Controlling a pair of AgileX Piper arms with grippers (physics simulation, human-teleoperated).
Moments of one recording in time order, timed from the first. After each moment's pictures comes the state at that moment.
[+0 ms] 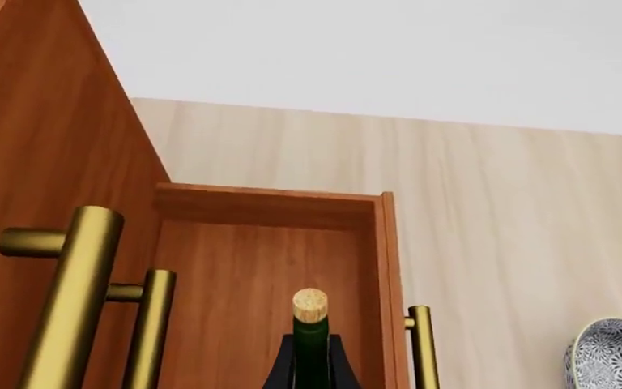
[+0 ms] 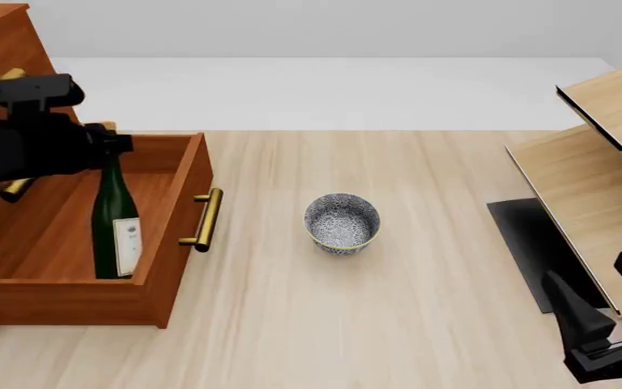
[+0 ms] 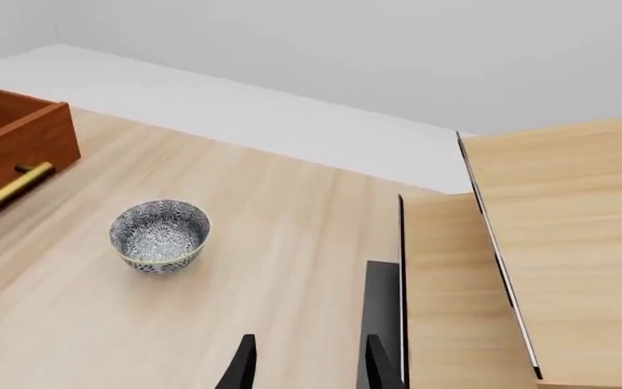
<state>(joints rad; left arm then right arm) -0.04 1.40 -0.83 0.10 -0.06 0.17 0.15 0.00 0.03 -0.15</state>
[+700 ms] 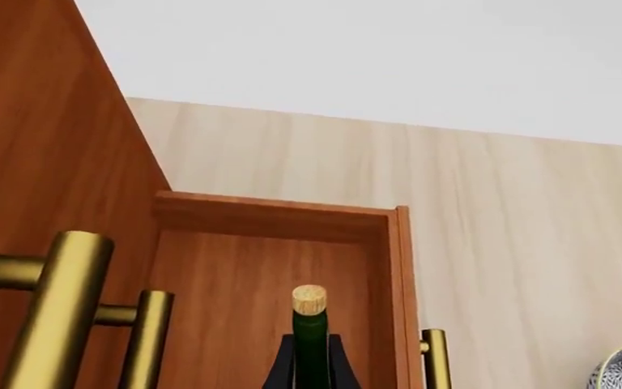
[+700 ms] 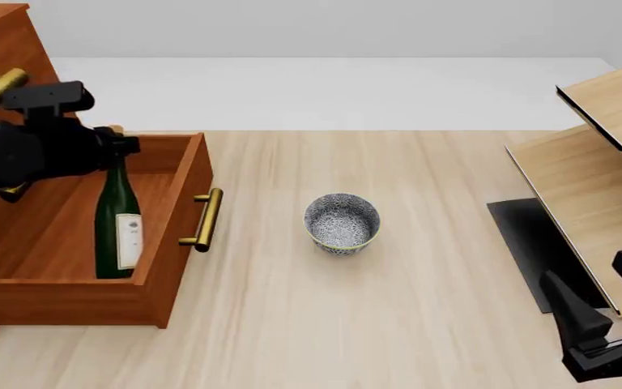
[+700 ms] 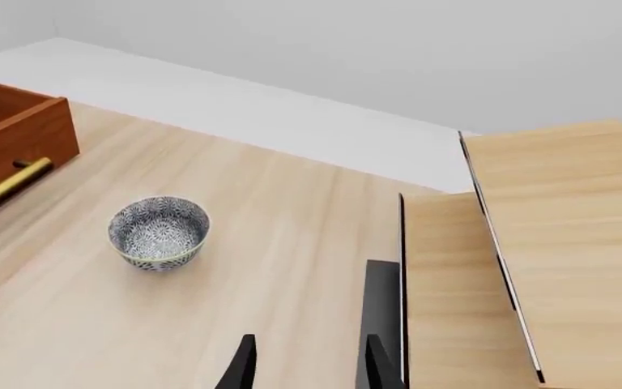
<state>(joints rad) -0.02 1.50 -0.85 0.02 -0.07 0.17 0.17 0.00 0.02 -0.16</state>
